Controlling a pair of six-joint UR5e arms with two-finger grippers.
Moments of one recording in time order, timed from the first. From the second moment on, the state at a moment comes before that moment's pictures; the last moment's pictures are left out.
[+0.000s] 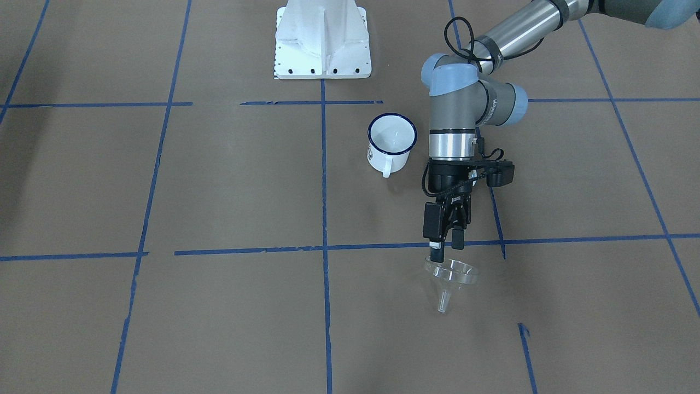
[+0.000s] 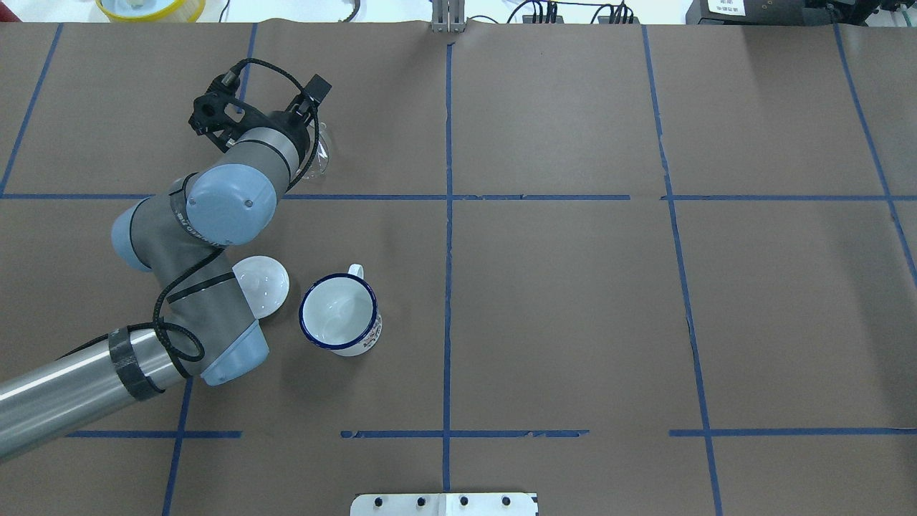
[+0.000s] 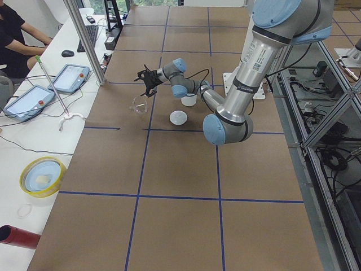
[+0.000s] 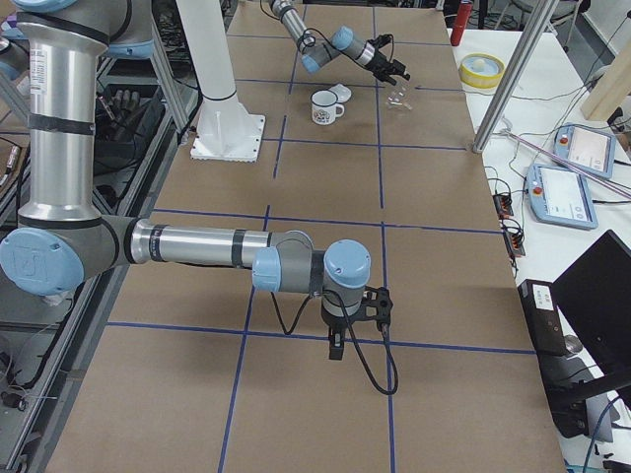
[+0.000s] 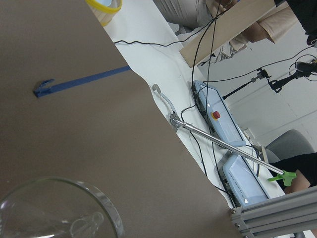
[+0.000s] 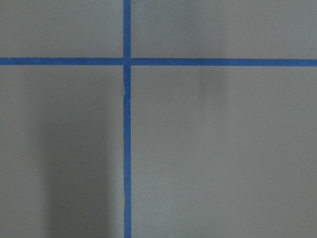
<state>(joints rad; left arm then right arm) -0.61 -2.10 -1.59 -2.14 -1.12 -1.90 1.57 -1.68 1.66 -1.57 2.29 0.01</state>
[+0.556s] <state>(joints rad) -0.62 -1.96 -1.89 -1.87 -1.45 -1.51 1.57 -1.68 1.66 -1.57 2.29 0.01</state>
